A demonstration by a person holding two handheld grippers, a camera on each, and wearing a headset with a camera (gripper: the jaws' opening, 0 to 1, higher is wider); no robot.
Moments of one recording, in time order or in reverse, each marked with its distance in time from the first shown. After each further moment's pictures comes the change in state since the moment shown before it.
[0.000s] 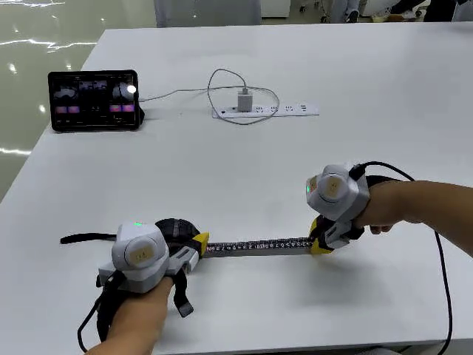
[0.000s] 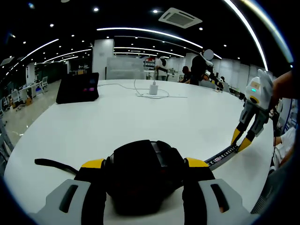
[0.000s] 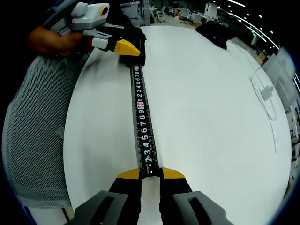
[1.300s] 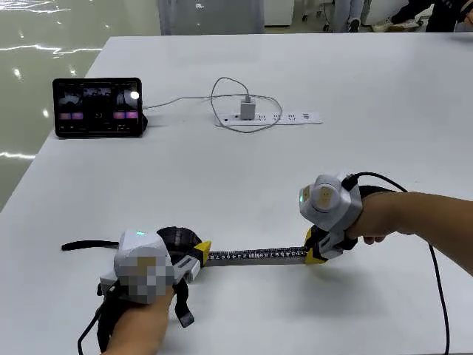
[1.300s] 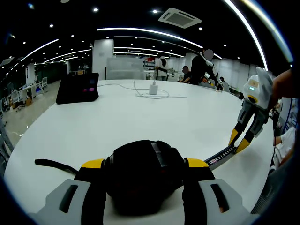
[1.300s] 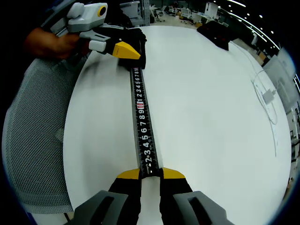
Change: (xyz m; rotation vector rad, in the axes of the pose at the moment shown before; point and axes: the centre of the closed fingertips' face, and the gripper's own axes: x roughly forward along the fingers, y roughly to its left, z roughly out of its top) left arm 0.000 0.000 0.000 0.003 0.000 -0.001; right arm 0.004 0.002 0.013 -0.004 0.004 0.000
